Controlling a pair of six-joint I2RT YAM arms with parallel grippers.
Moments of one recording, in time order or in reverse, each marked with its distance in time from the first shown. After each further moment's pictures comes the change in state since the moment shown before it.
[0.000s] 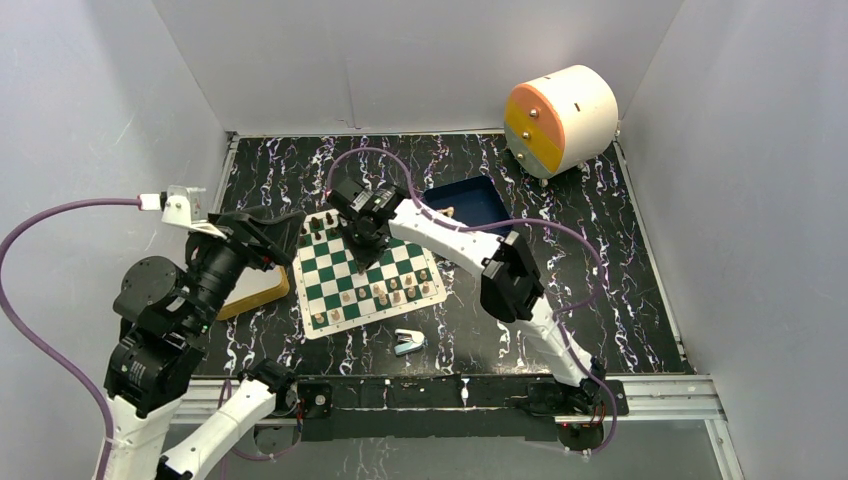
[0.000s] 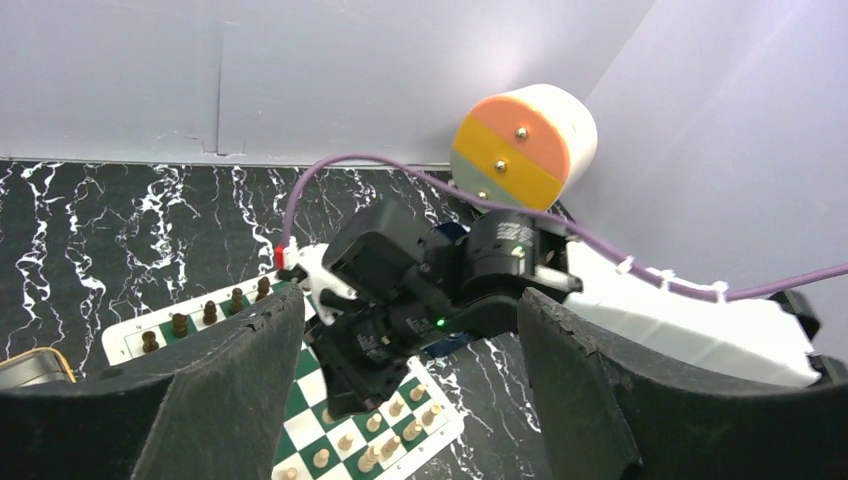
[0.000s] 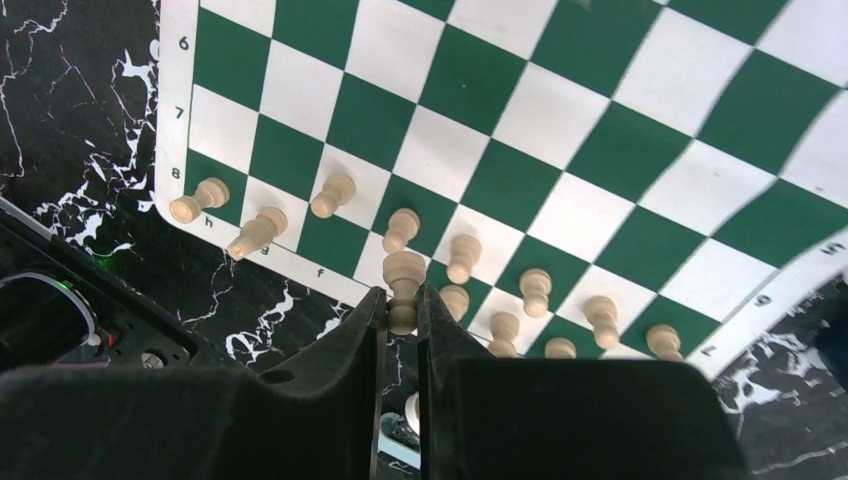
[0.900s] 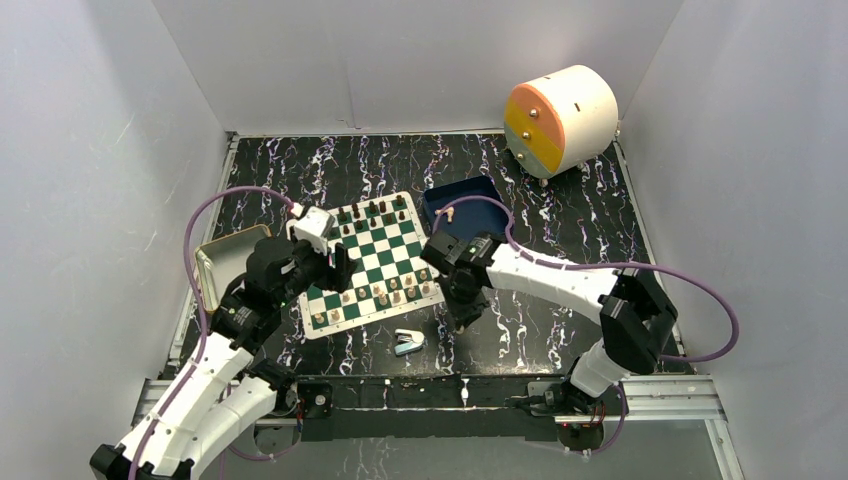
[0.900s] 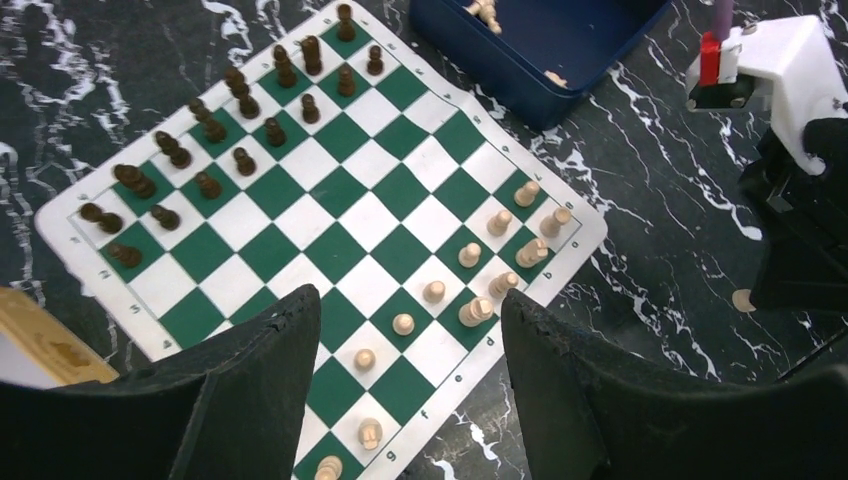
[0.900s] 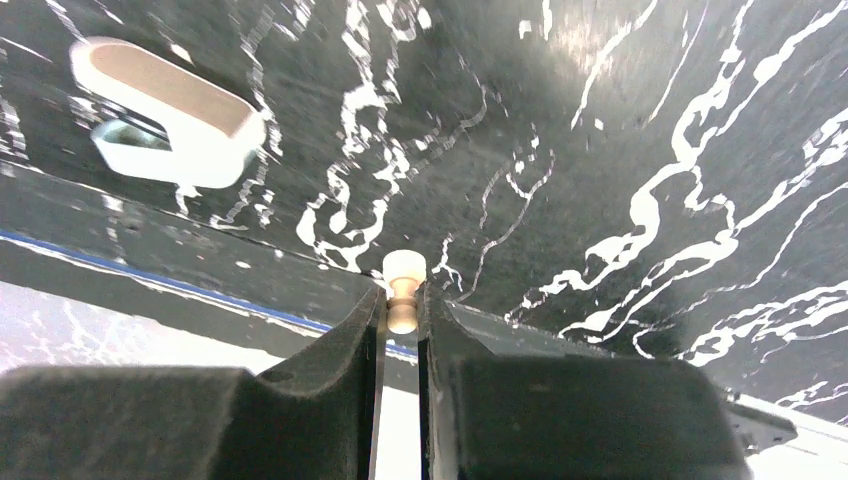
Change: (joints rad) left arm 0.000 0.093 -0.566 0.211 0.193 0.265; right arm -0.027 -0.748 -1.122 0.063 0.039 0.242
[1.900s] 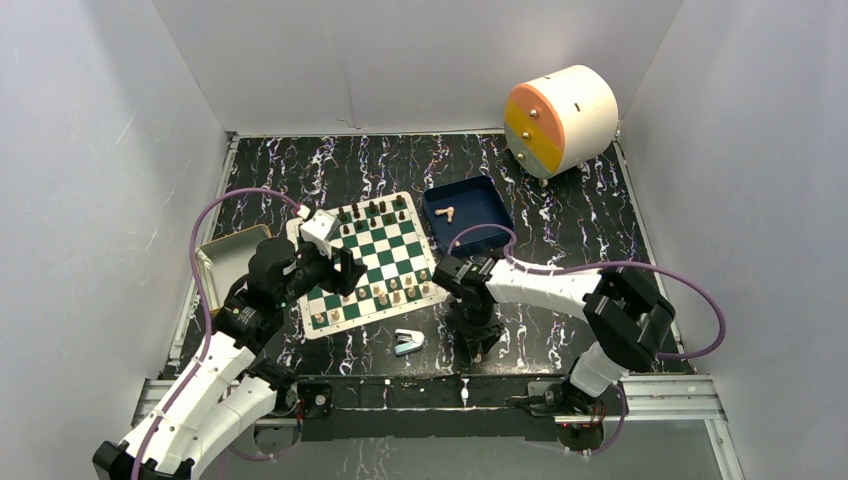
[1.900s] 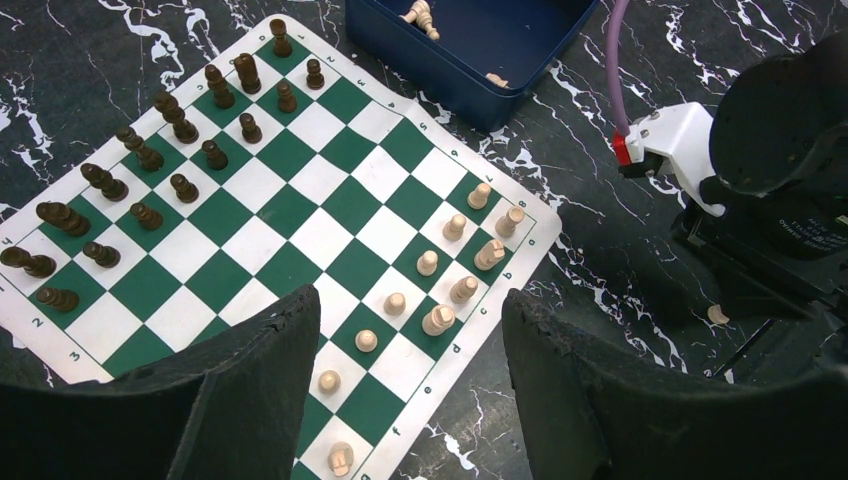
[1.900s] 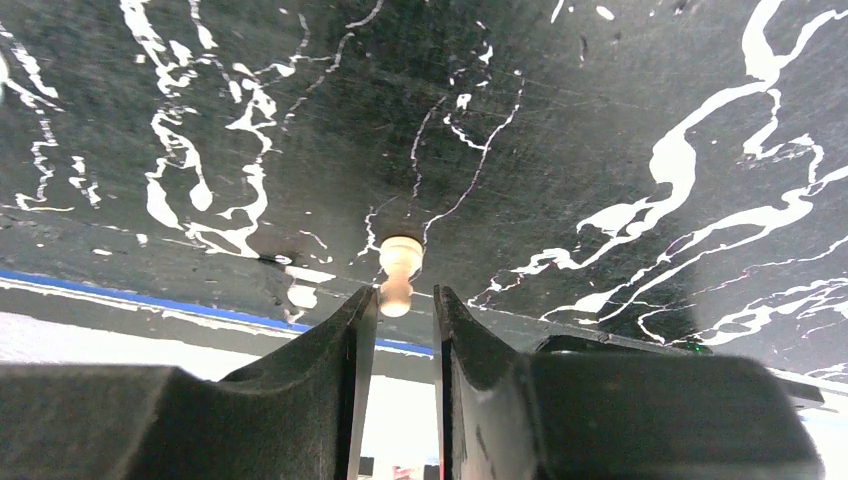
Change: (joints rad) left arm 0.002 0.008 -0.021 0.054 0.108 0.003; right arm -0.006 0.018 -0.169 0.039 -0.061 -0.011
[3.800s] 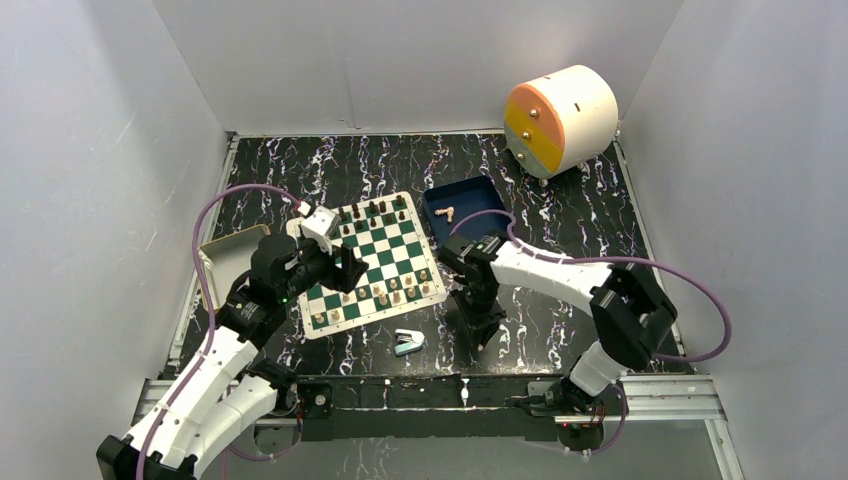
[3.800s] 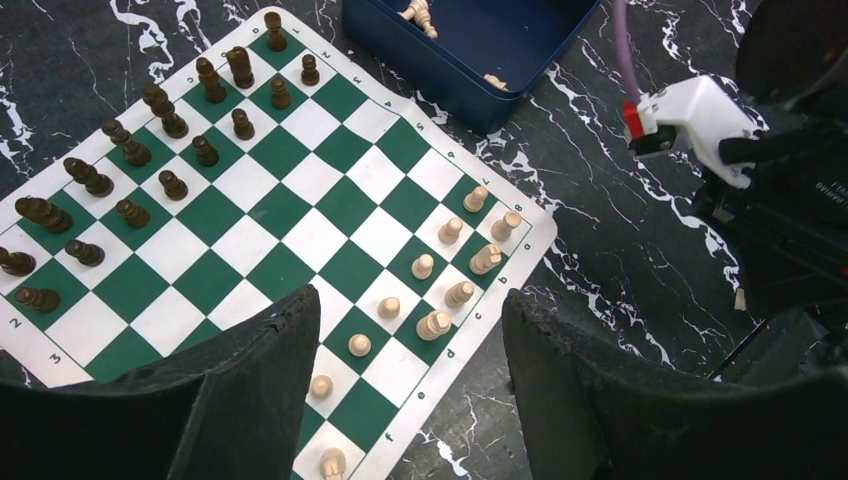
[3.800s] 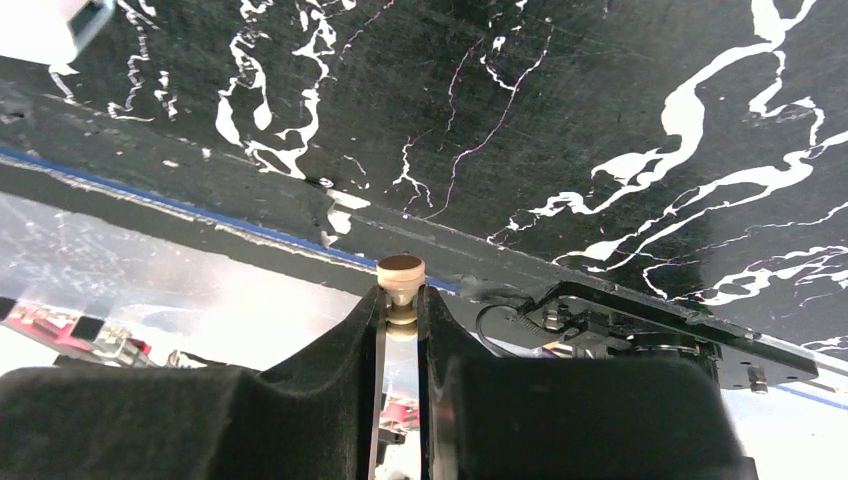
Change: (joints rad) left arm 0.029 0.040 0.000 0.030 0.035 -0.026; right arm -0.111 -0.015 0.109 -0.146 -0.148 -0.117
